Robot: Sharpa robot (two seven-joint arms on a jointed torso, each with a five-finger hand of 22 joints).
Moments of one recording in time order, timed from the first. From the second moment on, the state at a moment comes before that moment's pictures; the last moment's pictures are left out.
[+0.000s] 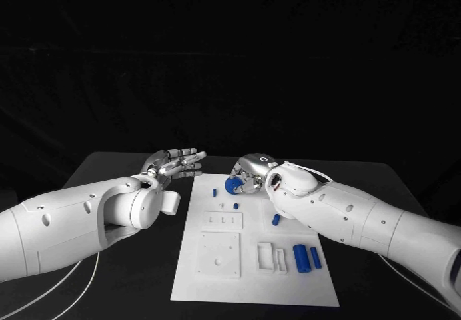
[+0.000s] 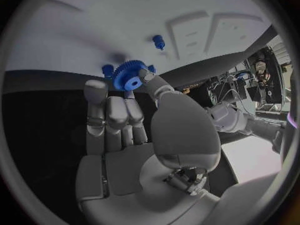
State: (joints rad) left arm 1.40 -0.73 -0.19 1.42 0.05 -0.46 0.29; left_hand 1.34 -0.08 0.08 0.05 0.09 0.60 0.17 0.05 0.05 0.67 0.19 0.05 0.05 0.83 0.19 0.06 0.06 0.09 0.76 0.19 0.26 0.07; right arm 1.18 -0.43 0.12 1.06 -1.75 -0.28 -0.07; right_hand 1.30 -0.13 0.32 -0.10 0.30 1.15 0.08 0.06 0.06 1.31 -0.01 1.19 1.22 1.45 -0.07 1.12 1.12 0.09 1.46 -0.09 0.59 1.31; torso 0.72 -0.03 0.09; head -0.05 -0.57
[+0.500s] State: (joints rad) left arm 1.40 -0.72 -0.19 1.41 0.05 -0.46 0.29; left_hand 1.34 -0.08 0.08 0.05 0.09 0.60 0.17 0.05 0.05 0.67 0.19 0.05 0.05 0.83 0.19 0.06 0.06 0.09 0.76 0.19 0.26 0.07; right arm 1.16 -0.40 0.12 1.00 -1.75 -0.27 -0.07; right_hand 1.29 -0.14 0.32 -0.10 0.30 1.15 0.08 0.06 0.06 1.31 -0.01 1.19 1.22 1.45 -0.07 1.12 1.11 0.09 1.46 -0.09 0.59 1.31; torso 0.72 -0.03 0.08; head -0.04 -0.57
